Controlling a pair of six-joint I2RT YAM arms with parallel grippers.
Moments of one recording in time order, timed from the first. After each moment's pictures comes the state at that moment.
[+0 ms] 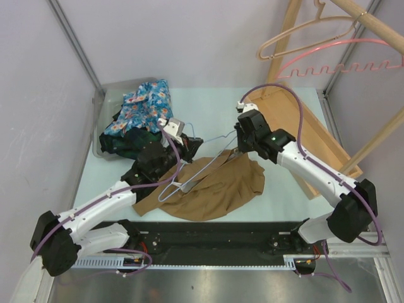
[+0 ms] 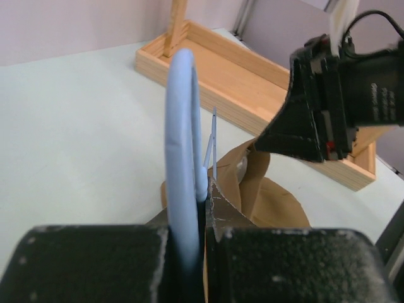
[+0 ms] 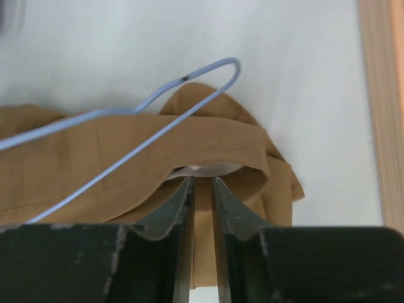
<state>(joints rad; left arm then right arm) -0.73 1.04 0.69 0.33 -0.01 -0.26 0.65 1.42 1.26 -0.61 0.25 0.35</state>
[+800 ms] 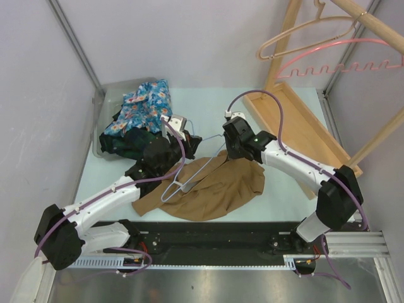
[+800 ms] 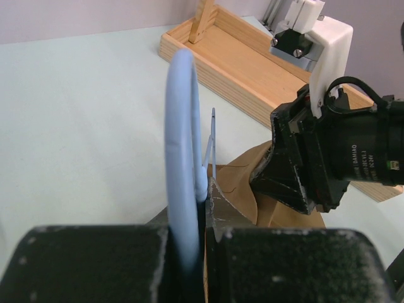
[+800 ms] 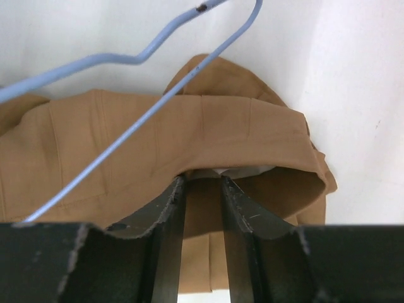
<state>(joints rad) -0.73 1.11 0.74 0.26 -0.11 -0.29 0.73 1.55 1.26 -0.60 0.26 0.41</state>
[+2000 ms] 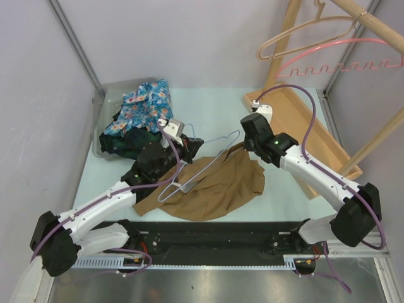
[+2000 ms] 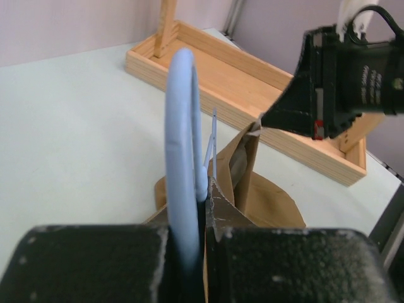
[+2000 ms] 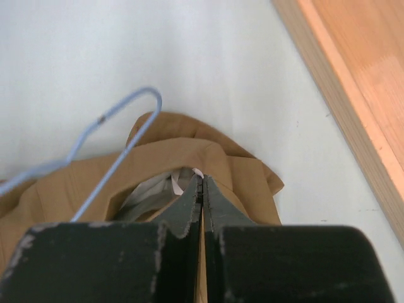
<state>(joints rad) -0.73 1.05 0.69 0.33 -0.02 -0.27 0.67 1.39 1.20 -0.58 0.48 0.54</state>
